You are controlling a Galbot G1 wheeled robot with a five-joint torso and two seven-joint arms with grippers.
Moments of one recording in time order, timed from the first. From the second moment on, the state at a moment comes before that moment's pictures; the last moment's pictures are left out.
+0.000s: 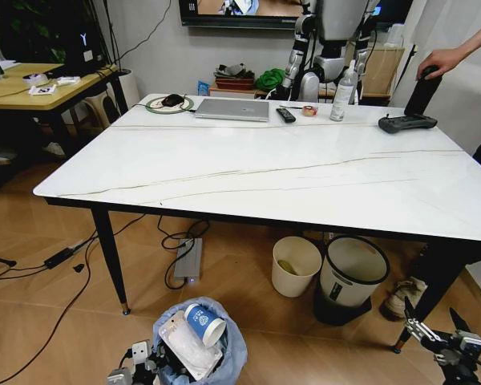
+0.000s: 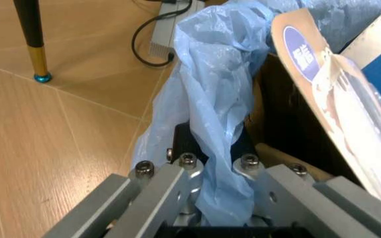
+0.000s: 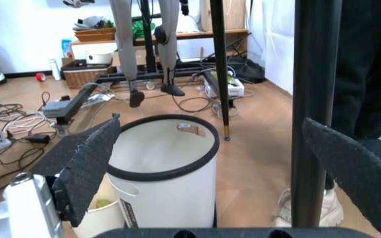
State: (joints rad) left arm 1.69 -1.35 -0.53 -1.69 -0.49 0.07 -0.01; right arm -1.86 1.38 0.95 1.88 0.50 0.29 -0.18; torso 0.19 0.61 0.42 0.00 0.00
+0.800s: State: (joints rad) left arm 1.67 -1.36 -0.53 -1.67 -0.46 0.03 0.00; right arm -1.86 1.38 0.95 1.88 0.50 0.29 -0.18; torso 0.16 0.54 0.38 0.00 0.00
